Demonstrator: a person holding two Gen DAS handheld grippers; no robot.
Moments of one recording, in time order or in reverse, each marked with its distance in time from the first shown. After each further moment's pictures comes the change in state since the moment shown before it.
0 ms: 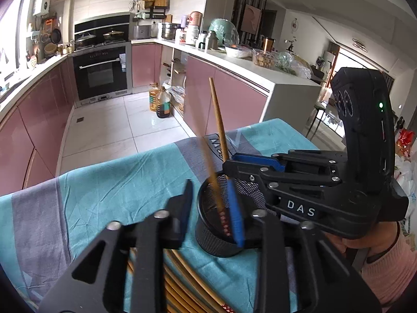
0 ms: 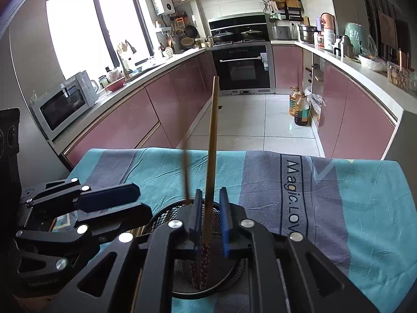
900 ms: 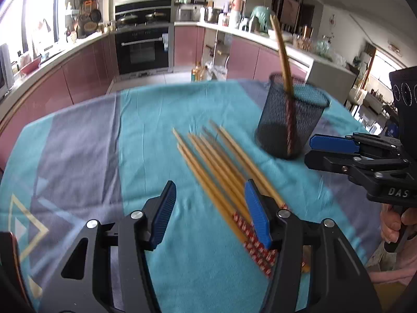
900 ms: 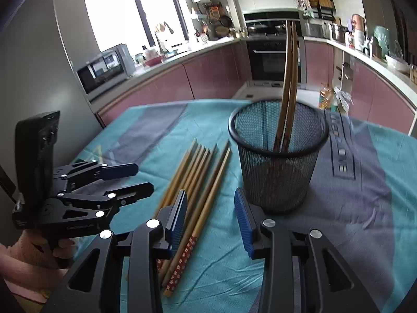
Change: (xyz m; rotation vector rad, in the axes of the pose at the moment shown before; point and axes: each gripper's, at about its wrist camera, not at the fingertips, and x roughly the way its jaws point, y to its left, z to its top) left arm -0.041 0.051 -0.137 -0.105 0.083 0.204; right arm -0.016 0.053 -0.093 -0.100 0.072 0.128
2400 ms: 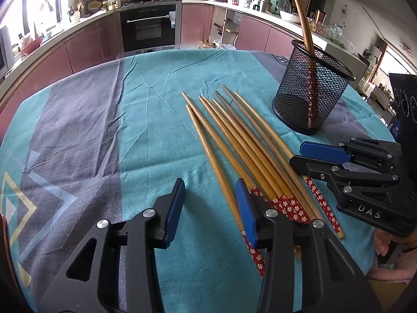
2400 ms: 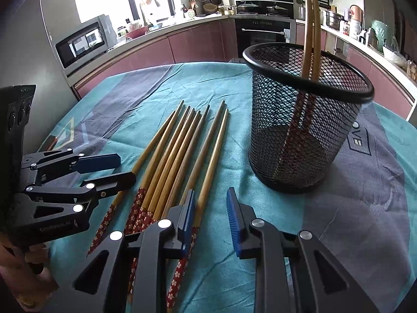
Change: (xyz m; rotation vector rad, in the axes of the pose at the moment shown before) left arm 0.032 0.007 -0.016 -0.046 0.113 0.020; right arm 0.057 0.022 -0.018 -0.020 0.118 -0.121
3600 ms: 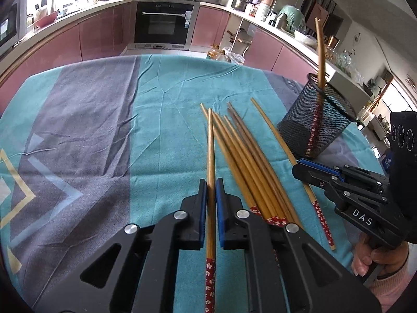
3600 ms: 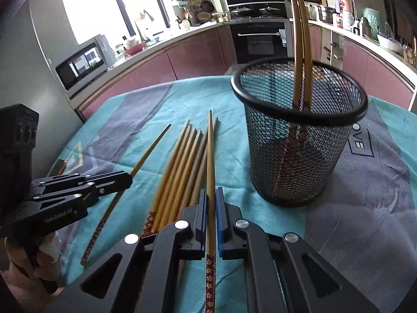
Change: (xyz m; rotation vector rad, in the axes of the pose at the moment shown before) left arm -0.011 0.021 0.009 -0.161 -0.033 -0.054; right arm -0.016 -0.017 0.010 0.088 -0.056 0.077
